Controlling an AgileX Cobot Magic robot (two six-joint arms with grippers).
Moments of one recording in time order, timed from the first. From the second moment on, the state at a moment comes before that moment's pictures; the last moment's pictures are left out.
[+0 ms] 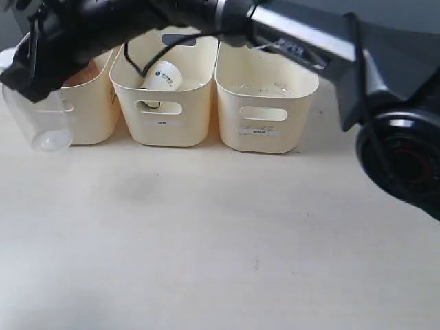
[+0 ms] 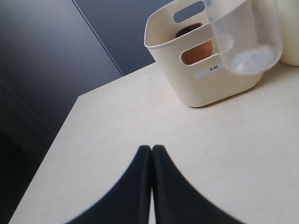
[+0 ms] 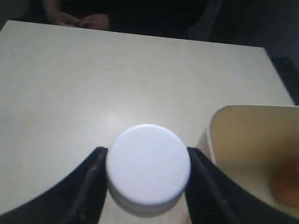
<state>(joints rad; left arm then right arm) -0.16 0.06 0.00 0.55 0.29 -0.10 0.92 2.27 -2.20 0.85 0.80 -1.16</state>
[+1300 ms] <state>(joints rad) -0.16 0.06 0.00 0.55 0.29 -0.10 0.56 1.84 -1.74 0.33 0.58 -0.60</state>
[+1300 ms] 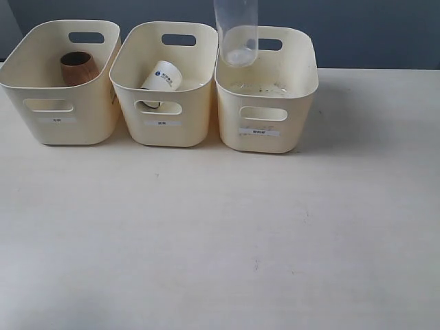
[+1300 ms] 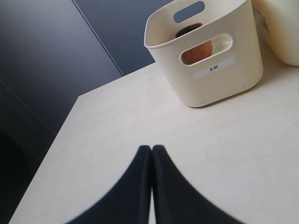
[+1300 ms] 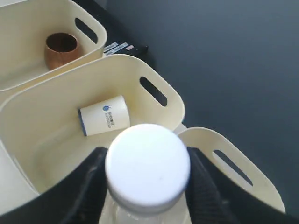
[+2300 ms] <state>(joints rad) -0.16 0.06 0.00 0.55 0.29 -0.10 0.48 2.08 -1.63 0.53 0.34 -0.61</state>
